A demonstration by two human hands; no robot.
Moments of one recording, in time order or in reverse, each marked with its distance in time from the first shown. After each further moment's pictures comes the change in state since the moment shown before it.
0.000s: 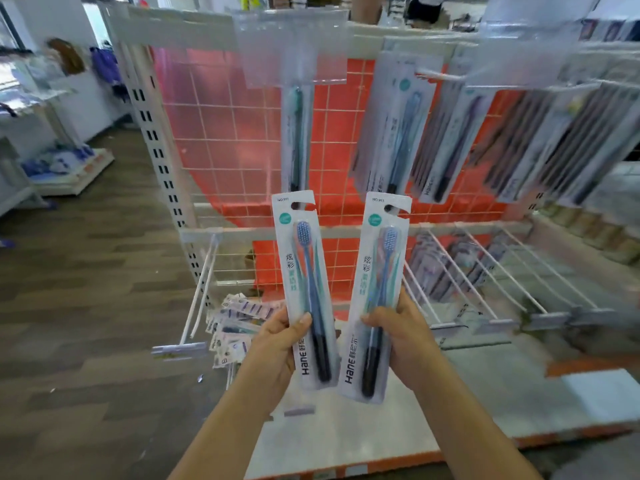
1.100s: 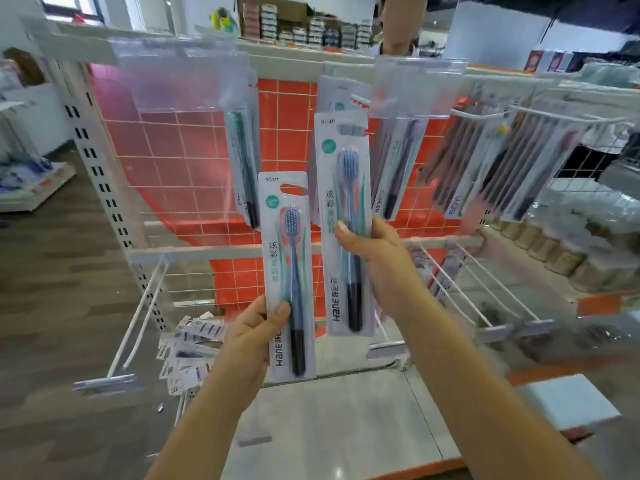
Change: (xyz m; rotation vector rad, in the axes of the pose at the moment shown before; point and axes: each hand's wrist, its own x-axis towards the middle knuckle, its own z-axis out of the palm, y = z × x) left_hand 0.014 0.004 0.063 0.159 -0.082 0.148; right_hand 0.030 -0.104 -0.021 -0.107 -0.086 -0.321
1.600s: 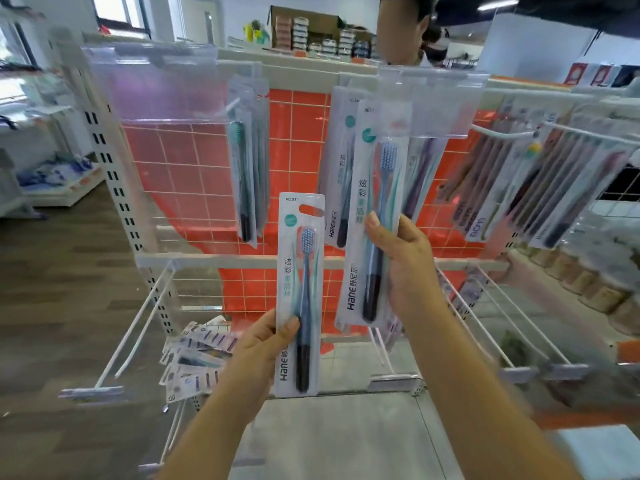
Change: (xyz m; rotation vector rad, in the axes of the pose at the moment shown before) left_hand 0.028 -0.020 0.008 0.073 0.072 -0.021; right_hand 0.039 0.001 -0.026 0.111 0.104 -0.135
